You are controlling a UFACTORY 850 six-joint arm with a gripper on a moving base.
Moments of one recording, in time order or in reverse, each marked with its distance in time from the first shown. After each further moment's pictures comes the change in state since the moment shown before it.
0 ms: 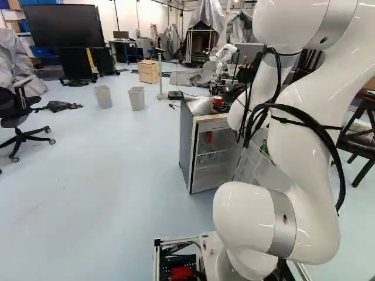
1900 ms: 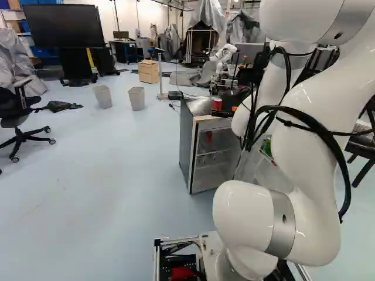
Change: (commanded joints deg) arm -3.8 5.8 7.9 0.0 0.0 0.0
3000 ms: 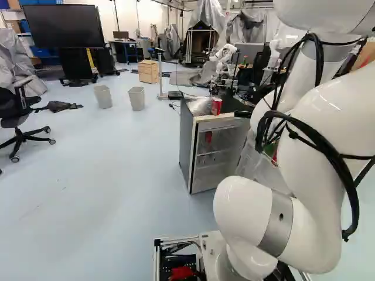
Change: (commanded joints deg) arm -11.3 11.0 3.8 2.3 -13.0 0.0
